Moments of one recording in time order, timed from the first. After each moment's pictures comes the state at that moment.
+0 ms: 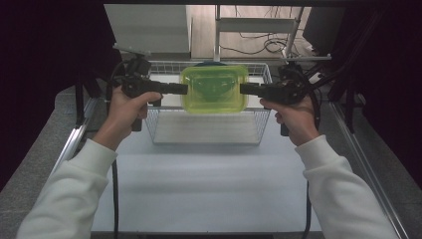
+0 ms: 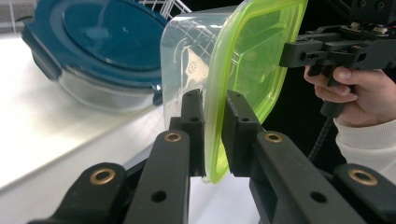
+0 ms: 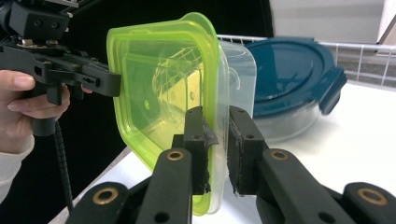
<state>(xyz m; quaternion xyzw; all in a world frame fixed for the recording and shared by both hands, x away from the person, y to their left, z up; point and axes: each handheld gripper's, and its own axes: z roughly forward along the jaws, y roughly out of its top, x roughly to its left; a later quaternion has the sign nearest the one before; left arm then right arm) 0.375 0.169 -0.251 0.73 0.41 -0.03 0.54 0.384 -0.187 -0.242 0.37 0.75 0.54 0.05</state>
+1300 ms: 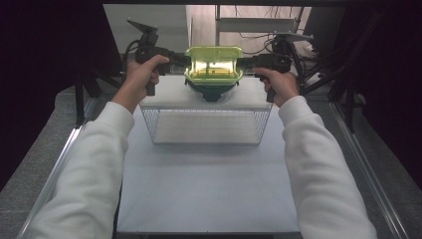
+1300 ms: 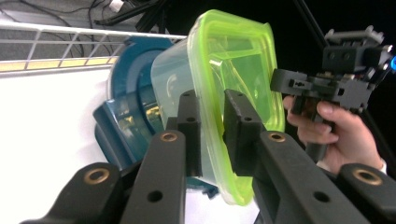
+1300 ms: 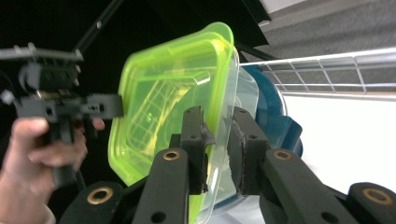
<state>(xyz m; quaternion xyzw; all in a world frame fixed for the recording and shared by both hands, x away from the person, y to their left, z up) 0.490 0.179 -0.268 0.65 0.51 -0.13 0.54 0.499 -0.182 -0.257 0.51 0.67 0.54 -0.08</state>
